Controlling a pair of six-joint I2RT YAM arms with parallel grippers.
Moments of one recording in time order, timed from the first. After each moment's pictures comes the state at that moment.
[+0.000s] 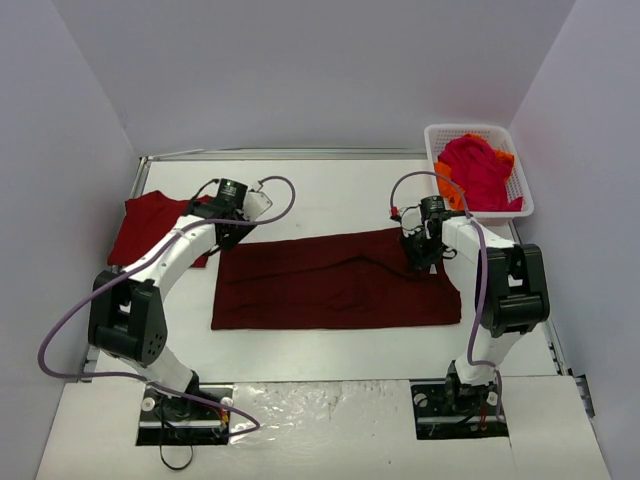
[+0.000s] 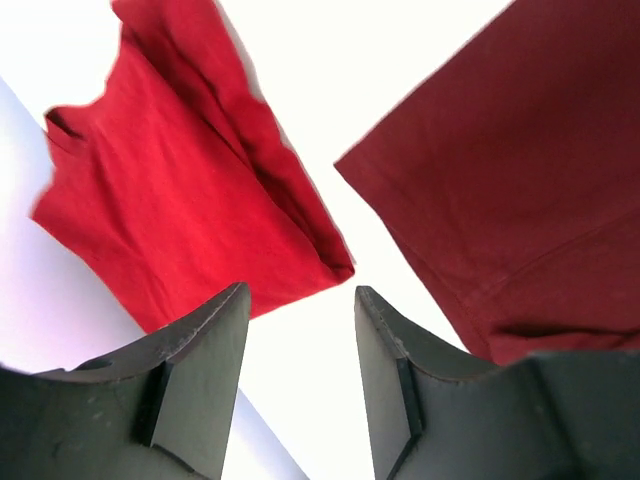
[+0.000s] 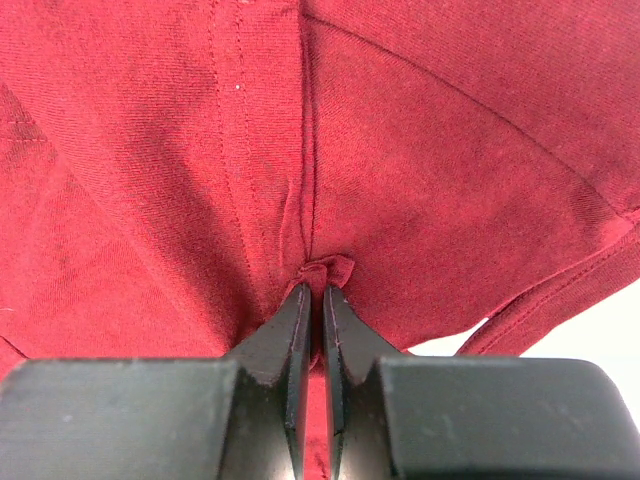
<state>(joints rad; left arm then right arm) -0.33 1.60 1.23 -0.65 -0.28 0.55 0.12 1.76 1.07 -0.59 -0.20 -0.38</state>
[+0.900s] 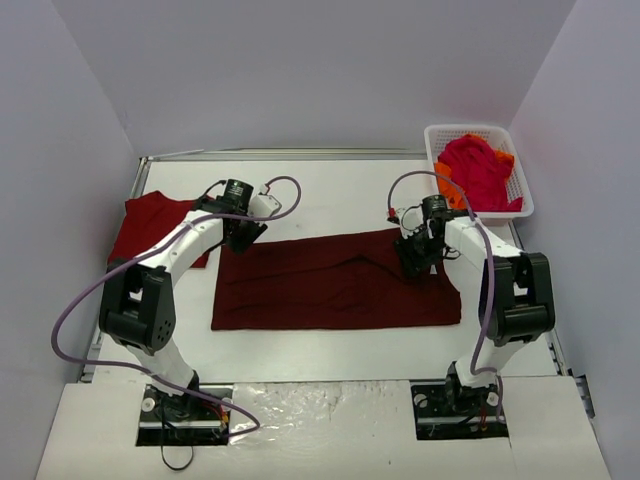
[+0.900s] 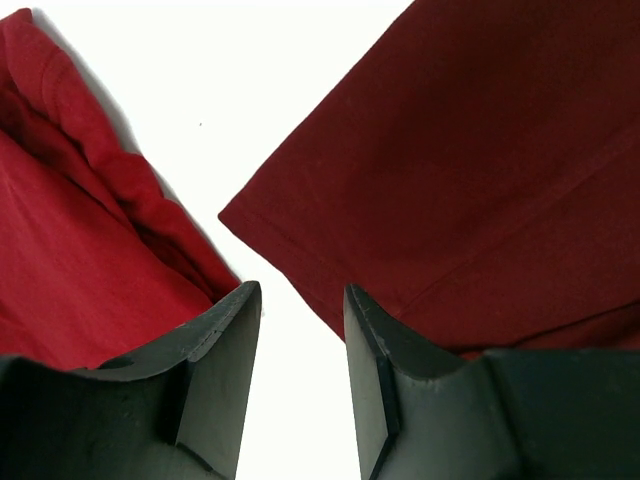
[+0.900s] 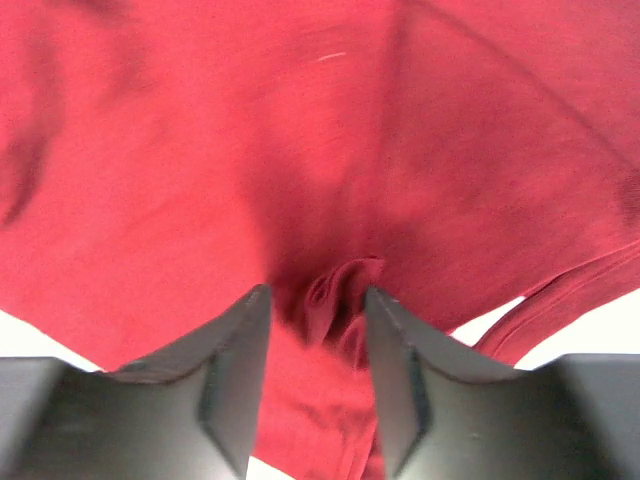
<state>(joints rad) -0.33 1.68 1.30 -0.69 -0.06 0.46 0.13 1.70 1.07 -0.66 -0.26 -0.44</state>
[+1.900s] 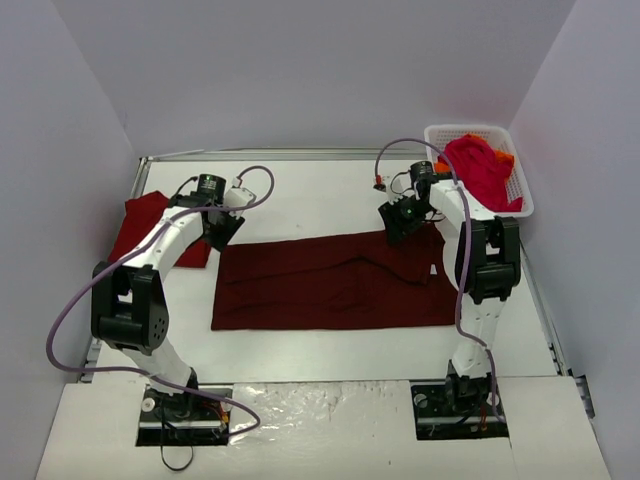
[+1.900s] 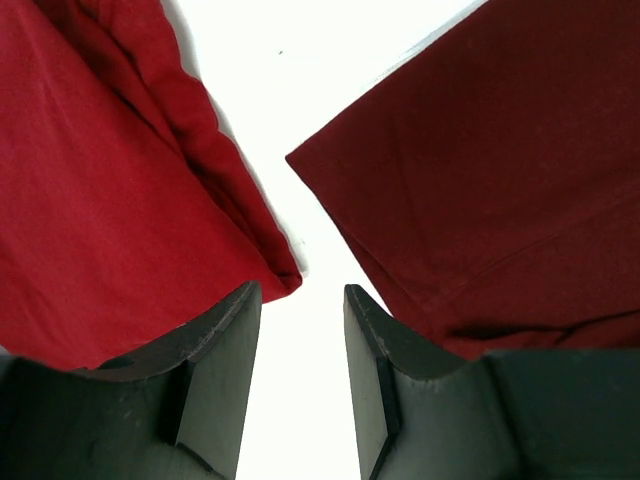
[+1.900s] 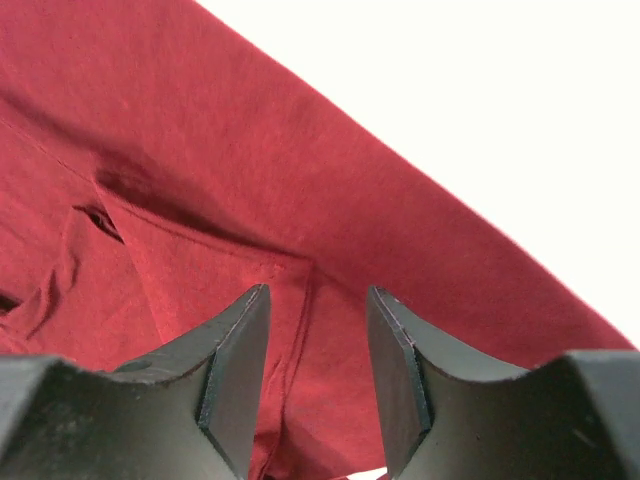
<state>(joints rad) -0.18 1.66 1.30 -0.72 -0.03 0.45 0.13 2.07 1.57 -0.81 -0.42 -0.54</state>
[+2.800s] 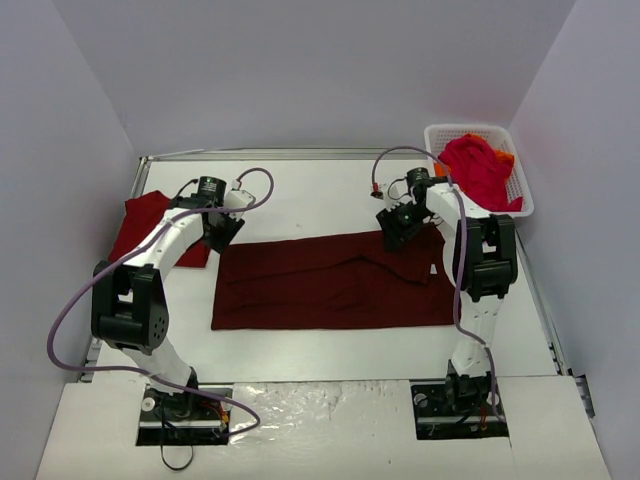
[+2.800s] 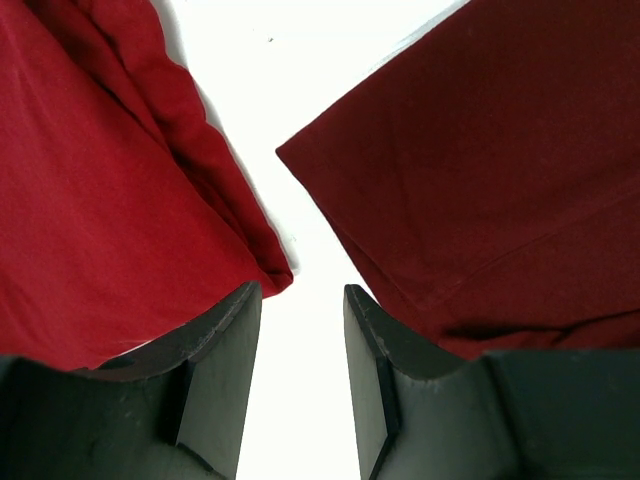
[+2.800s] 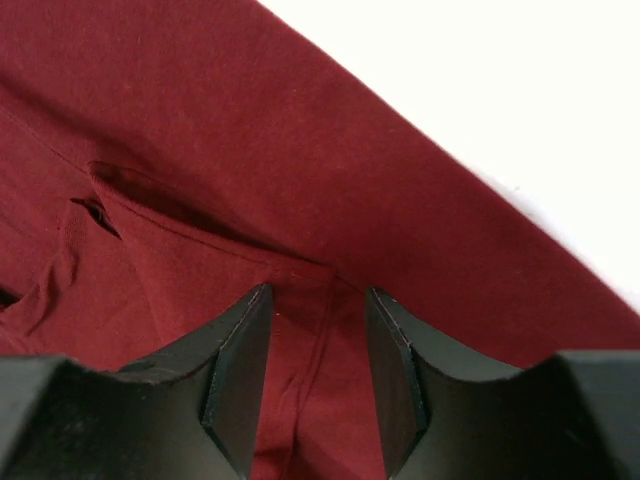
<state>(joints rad) -0.18 1.66 1.28 -0.71 -0.03 0.43 0.14 2.09 1.56 -0.81 -0.44 -0.55</state>
